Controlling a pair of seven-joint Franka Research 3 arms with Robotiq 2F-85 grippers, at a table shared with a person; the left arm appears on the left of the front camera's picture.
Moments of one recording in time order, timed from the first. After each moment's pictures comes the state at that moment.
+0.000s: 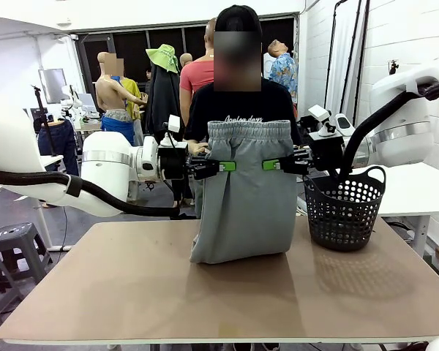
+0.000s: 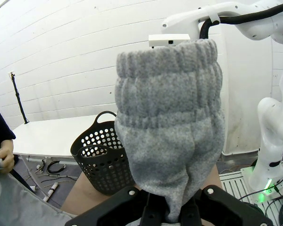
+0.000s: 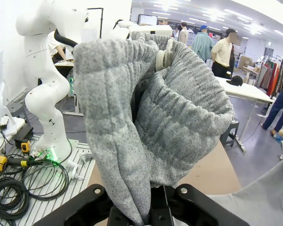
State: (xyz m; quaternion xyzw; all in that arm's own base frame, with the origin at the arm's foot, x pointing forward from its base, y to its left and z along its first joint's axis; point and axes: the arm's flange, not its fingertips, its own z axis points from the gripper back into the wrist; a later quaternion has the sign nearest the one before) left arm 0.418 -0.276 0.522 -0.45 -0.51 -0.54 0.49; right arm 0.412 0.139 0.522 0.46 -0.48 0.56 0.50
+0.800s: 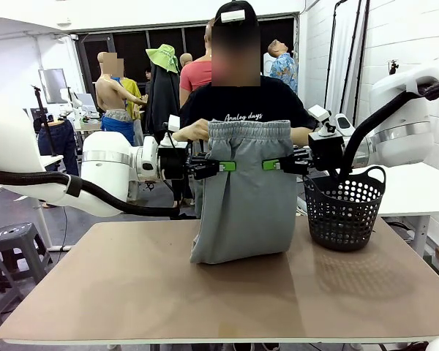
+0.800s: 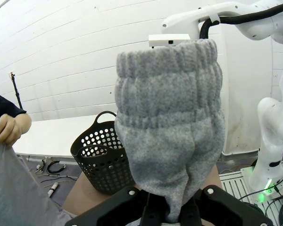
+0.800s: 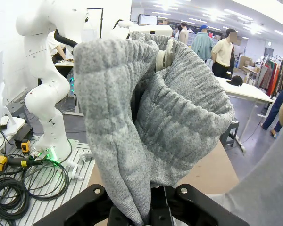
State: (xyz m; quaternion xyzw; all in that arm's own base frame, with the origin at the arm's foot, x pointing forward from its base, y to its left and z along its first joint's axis) left arm 0.418 -0.276 0.522 -0.45 -0.51 -0.54 0.49; right arm 0.412 0.139 0.522 0.46 -0.48 0.56 0.50
